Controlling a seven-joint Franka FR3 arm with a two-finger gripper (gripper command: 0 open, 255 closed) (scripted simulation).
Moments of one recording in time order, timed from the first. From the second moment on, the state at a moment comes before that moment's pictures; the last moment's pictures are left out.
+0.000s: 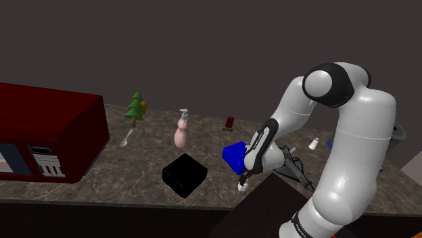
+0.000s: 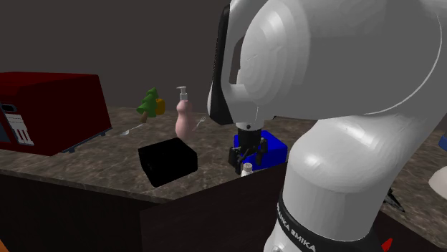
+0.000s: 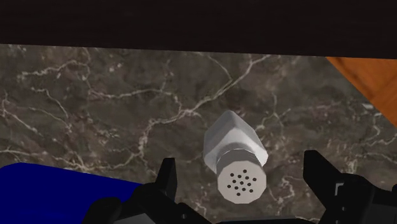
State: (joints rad) arm -0.16 0.33 -0.09 -2.83 0.13 3.14 -0.48
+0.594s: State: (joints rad) arm -0.16 0.33 -0.09 -2.83 0.13 3.15 -0.48
